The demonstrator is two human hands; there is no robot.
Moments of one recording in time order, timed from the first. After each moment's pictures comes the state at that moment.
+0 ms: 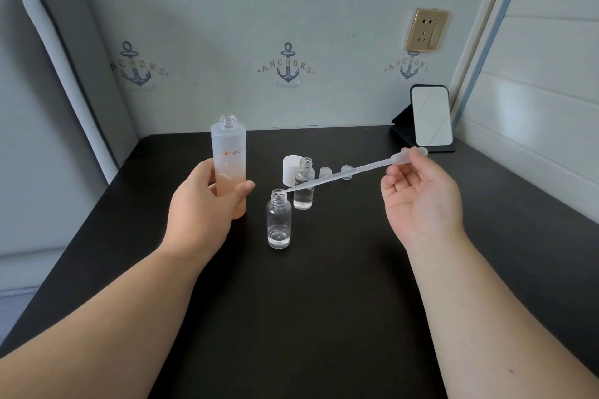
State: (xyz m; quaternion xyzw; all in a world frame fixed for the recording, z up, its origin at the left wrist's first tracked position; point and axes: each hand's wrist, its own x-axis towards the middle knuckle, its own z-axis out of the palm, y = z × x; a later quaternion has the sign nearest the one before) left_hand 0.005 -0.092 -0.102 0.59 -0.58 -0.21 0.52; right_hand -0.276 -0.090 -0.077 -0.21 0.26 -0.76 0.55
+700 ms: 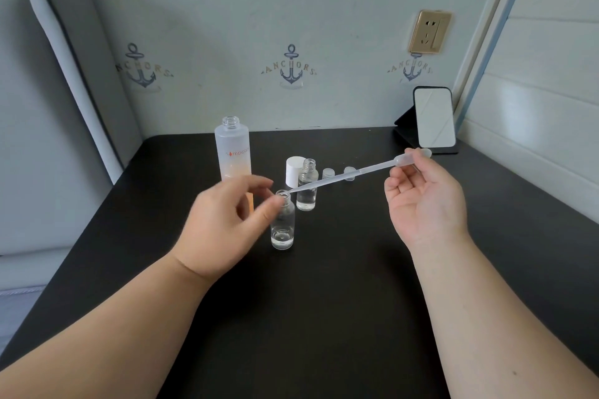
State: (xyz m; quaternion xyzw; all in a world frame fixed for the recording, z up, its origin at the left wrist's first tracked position) left_hand -0.004 -0.064 -0.095 0.48 -0.72 -0.13 0.48; right_hand -0.276 -0.089 -0.076 -0.23 0.27 -0.76 0.55
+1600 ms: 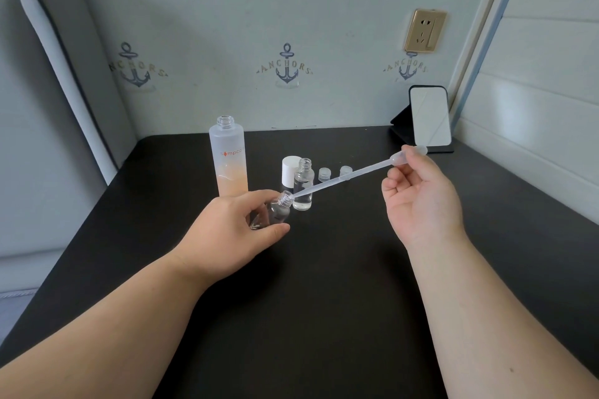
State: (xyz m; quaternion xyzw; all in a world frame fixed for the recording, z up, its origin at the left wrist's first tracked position) left_hand -0.002 -0.075 -0.108 0.49 -0.78 -0.13 0.36; right_hand -0.278 -0.090 -0.077 -0.24 0.28 -0.76 0.54
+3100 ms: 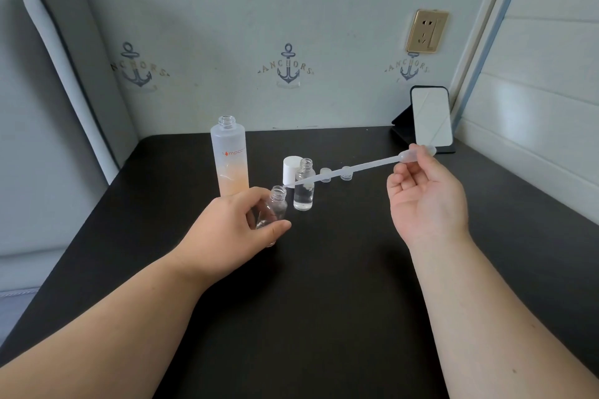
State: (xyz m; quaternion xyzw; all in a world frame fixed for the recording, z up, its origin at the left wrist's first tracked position) left_hand -0.004 -0.074 -0.105 0.51 -0.77 -0.14 0.36; right_hand -0.279 -0.090 -0.074 -0.19 0.27 -0.78 0.54
